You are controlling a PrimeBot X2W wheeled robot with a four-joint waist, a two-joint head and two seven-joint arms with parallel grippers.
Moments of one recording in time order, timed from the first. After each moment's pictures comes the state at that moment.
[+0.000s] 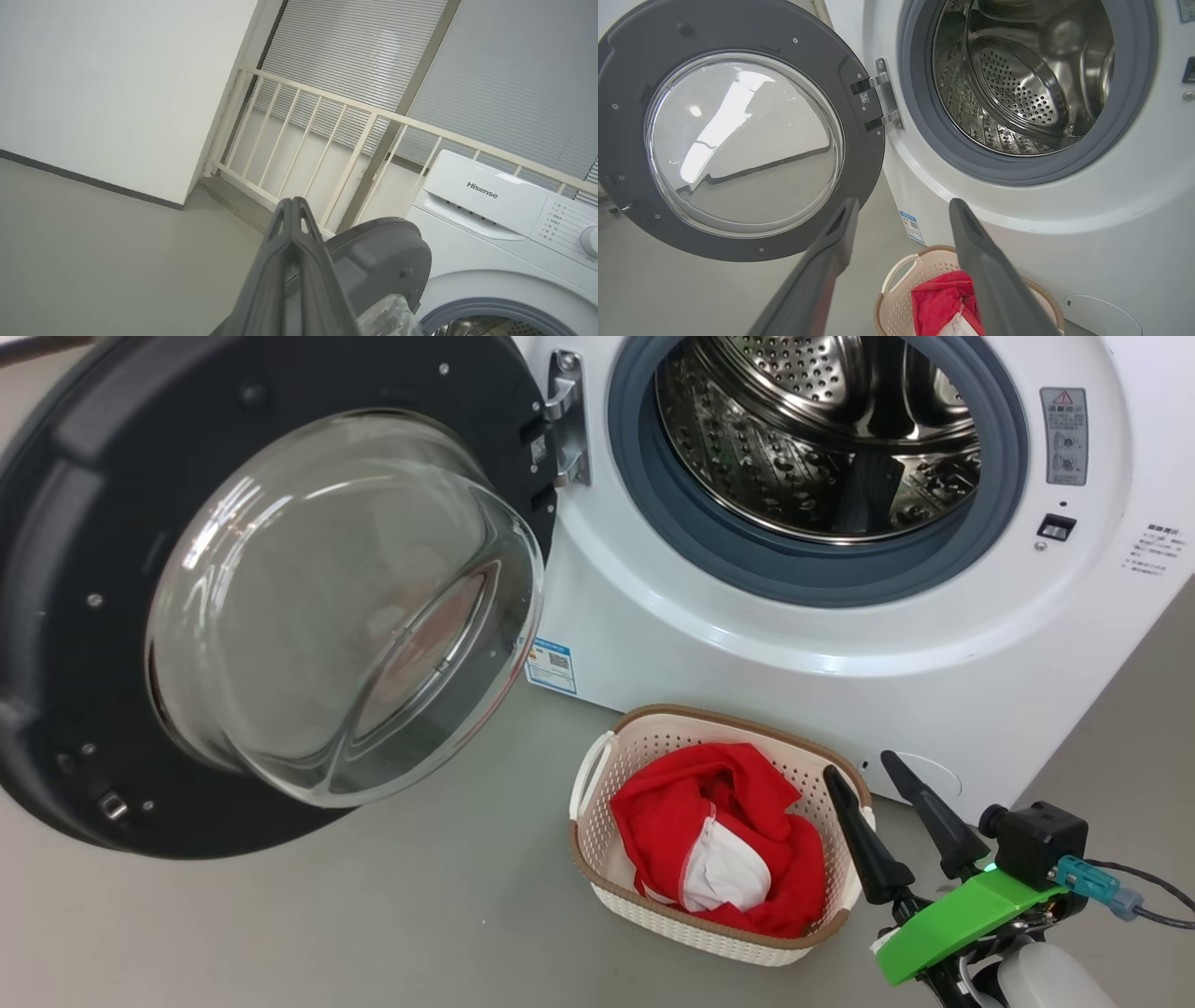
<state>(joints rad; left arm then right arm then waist) -0.41 0.43 0.20 0.02 -0.93 0.07 0.09 -0.20 -0.23 0.26 0.30 0.50 0.13 -0.25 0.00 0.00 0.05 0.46</state>
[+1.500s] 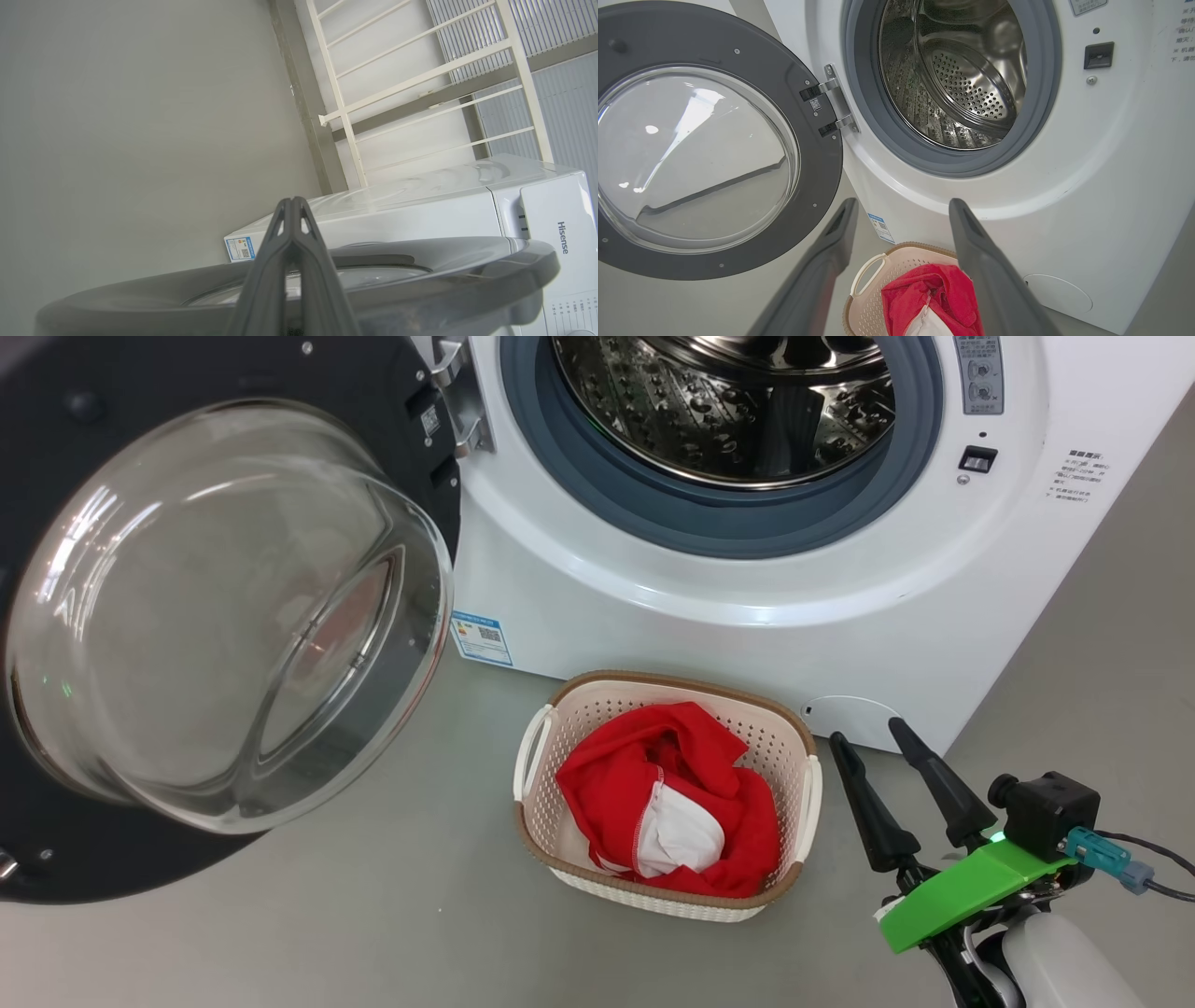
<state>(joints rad) -0.75 0.55 0.31 0.78 -1.29 0.11 0.59 -0.25 -0.23 0.24 0.30 0.50 0.13 -0.25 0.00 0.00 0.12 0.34</state>
